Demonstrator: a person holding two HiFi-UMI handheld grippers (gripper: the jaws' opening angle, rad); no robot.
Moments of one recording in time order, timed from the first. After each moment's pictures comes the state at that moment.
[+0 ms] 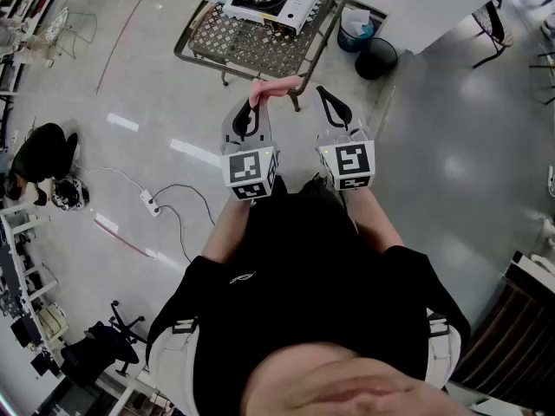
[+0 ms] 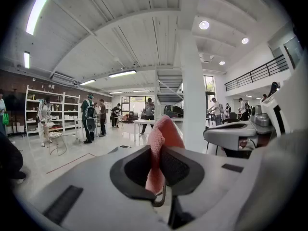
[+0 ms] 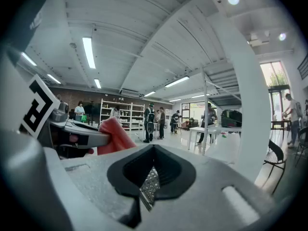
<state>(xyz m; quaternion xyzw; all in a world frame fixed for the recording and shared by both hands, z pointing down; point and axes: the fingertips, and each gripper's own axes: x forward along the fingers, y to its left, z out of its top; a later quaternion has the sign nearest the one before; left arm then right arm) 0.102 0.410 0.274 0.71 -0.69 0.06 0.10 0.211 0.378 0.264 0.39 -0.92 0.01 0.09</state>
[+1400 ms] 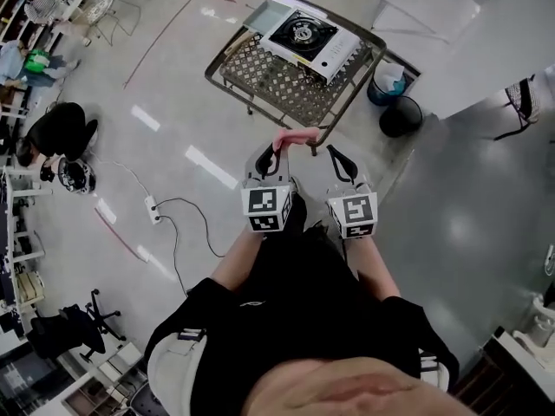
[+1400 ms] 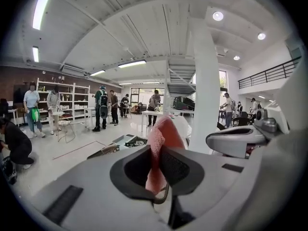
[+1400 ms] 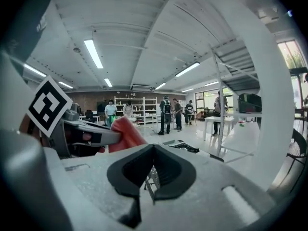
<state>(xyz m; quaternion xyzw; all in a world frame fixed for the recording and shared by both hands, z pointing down) 0.101 0.371 0.332 0.67 -0.72 0.08 0.16 0.200 0.347 0.326 0.30 -0.94 0.05 0.12</state>
